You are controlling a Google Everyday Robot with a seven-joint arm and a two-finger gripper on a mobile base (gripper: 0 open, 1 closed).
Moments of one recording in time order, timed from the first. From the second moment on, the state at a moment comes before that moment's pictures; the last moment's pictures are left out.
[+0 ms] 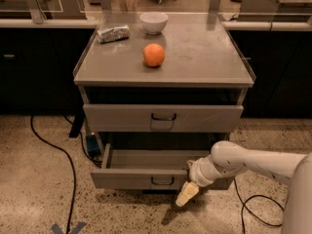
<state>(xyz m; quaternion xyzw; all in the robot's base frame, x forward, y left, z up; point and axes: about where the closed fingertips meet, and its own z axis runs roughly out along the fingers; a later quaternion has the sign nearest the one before) 0.537 -0.125 0.429 -0.54 0.79 0.19 0.20</state>
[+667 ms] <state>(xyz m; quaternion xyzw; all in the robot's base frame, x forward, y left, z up) 0.535 -0.124 0.427 -0.54 0.79 0.21 0.22</state>
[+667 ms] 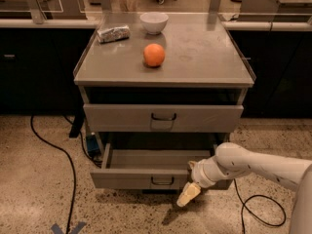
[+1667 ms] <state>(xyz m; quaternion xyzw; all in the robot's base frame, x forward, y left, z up) 0.488 -0.129 0.425 -0.52 0.78 0.27 0.20</state>
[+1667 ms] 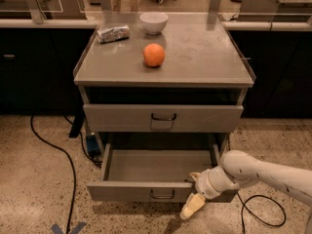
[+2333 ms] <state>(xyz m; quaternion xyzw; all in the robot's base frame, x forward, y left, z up) 0.488 -0.123 0.425 -0.54 0.77 0.28 0.19</state>
